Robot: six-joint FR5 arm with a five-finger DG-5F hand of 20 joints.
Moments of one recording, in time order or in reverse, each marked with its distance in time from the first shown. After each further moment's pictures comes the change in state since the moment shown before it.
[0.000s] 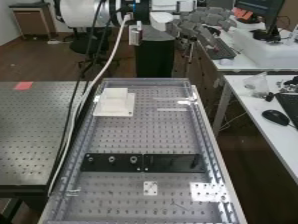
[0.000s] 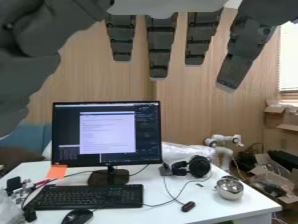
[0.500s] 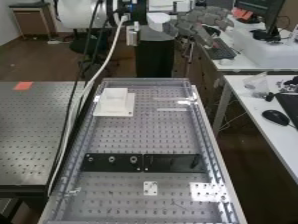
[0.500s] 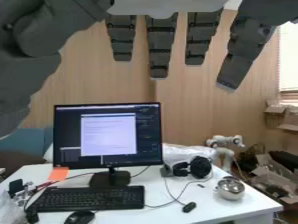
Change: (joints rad) arm 0.000 0.018 -0.032 0.026 -0.006 0.006
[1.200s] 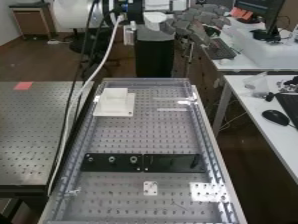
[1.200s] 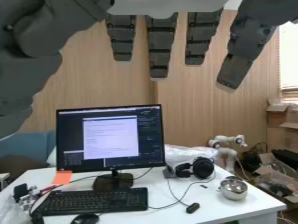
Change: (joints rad) arm -0.002 0.024 -0.029 0.012 -0.013 0.026
